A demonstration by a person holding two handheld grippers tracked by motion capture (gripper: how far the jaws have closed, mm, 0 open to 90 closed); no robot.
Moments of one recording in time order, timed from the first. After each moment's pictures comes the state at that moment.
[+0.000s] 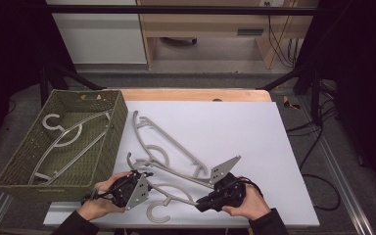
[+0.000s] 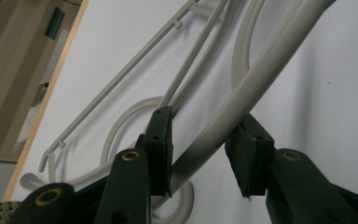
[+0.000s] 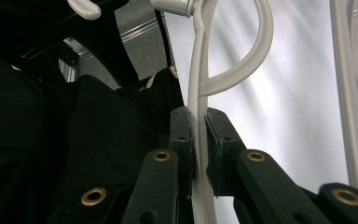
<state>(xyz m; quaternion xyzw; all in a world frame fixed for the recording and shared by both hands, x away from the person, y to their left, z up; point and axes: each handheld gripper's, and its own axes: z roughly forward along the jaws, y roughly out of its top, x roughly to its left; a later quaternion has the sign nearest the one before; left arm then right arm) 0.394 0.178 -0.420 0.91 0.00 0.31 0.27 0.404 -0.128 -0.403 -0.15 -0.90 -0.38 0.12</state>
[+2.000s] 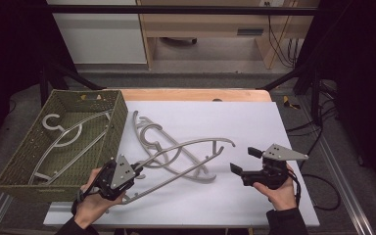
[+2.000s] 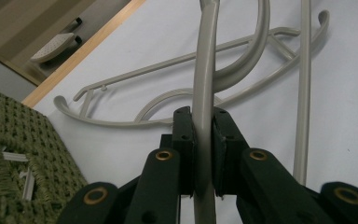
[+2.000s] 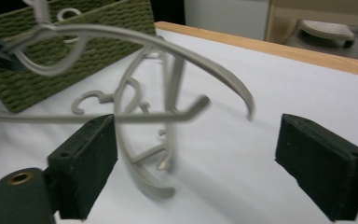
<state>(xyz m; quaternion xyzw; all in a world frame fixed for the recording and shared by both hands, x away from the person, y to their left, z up) 0.393 0.199 -0.373 0.86 0.25 0.30 0.33 0.420 -0.229 -0.389 -0.38 -0.75 -0.52 -0.19</state>
